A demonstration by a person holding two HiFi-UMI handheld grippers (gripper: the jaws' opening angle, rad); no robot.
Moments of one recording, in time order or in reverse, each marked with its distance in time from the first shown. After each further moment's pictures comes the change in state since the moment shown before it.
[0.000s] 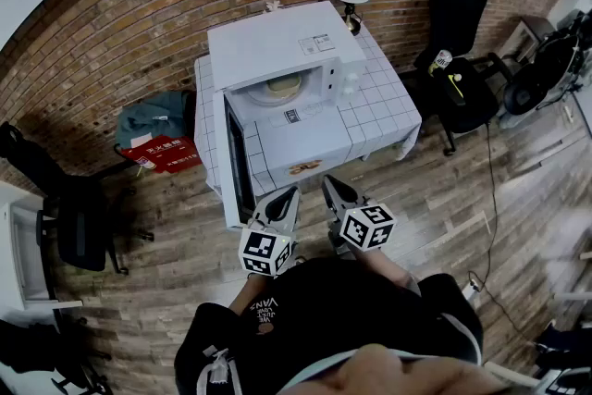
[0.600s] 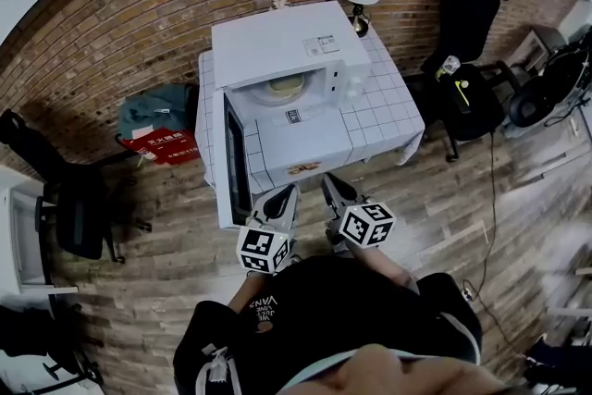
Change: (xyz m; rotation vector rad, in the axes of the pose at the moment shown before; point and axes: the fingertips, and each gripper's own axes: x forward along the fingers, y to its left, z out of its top) left arm 0.018 0.008 0.003 -0.036 0.001 0.058; right arm 0.013 -0.020 0.009 0.059 0.007 0.030
